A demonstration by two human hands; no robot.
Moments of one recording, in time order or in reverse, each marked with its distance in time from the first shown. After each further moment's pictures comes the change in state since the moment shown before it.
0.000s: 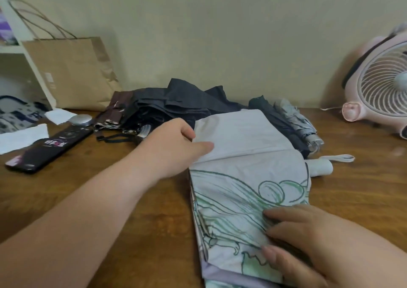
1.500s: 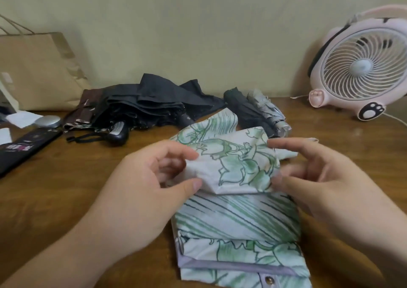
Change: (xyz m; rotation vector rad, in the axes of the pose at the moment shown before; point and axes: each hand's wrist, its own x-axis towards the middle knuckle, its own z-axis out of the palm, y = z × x) left_hand -0.075 -0.008 0.018 -0.445 -0.136 0.249; right_hand -0.011 0.016 -0.027 1.205 0.372 0.472
